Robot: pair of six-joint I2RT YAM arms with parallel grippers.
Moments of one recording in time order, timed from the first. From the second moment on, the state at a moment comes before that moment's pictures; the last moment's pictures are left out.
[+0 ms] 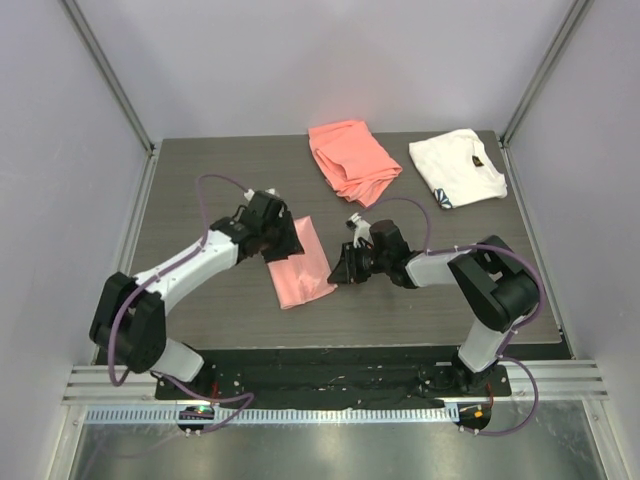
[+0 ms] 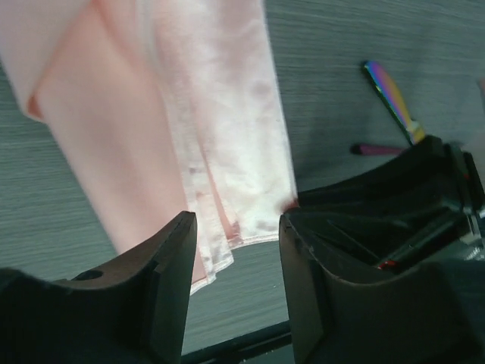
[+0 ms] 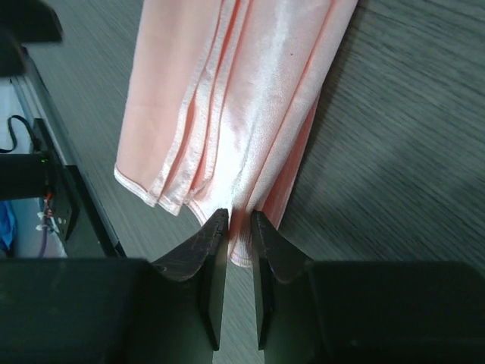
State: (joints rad) left arm -0.53 1.49 1.05 -0.51 0.03 -0.76; right arm 0.57 1.73 0.68 0.39 -0.57 0.47
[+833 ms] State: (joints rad) left arm -1.07 1.55 0.84 -0.17 -0.54 -0.54; right arm 0.57 1.65 0.59 0.54 -0.55 0.92
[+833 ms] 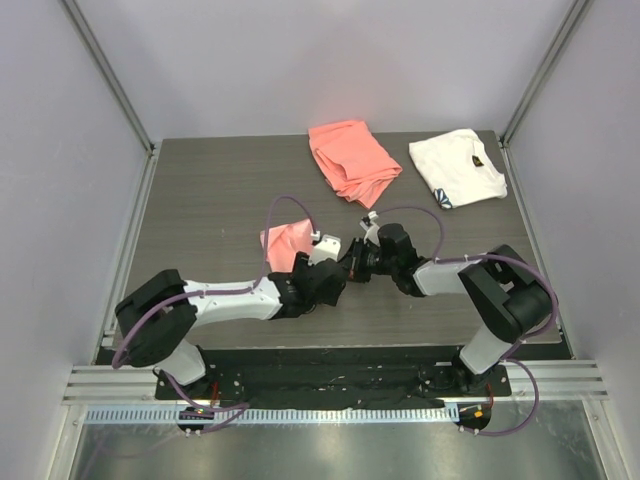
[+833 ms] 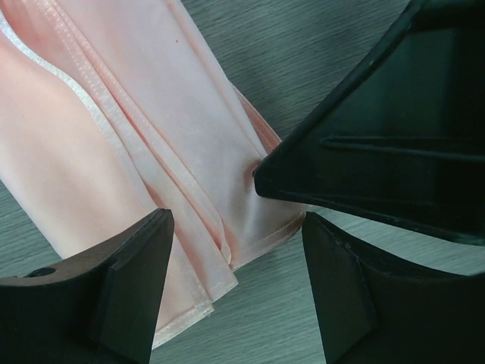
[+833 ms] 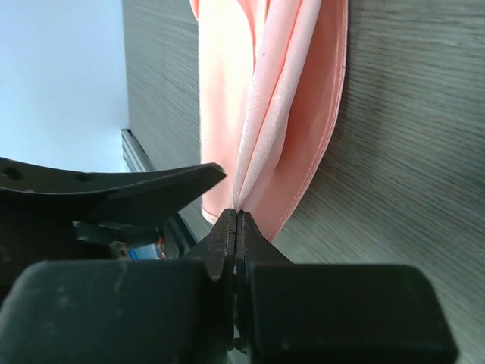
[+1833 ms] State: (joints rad) left arm -1.08 1.57 0.82 -0.13 -0.62 -0.56; right arm 0.56 1.64 0.78 0.25 -0.46 0.74
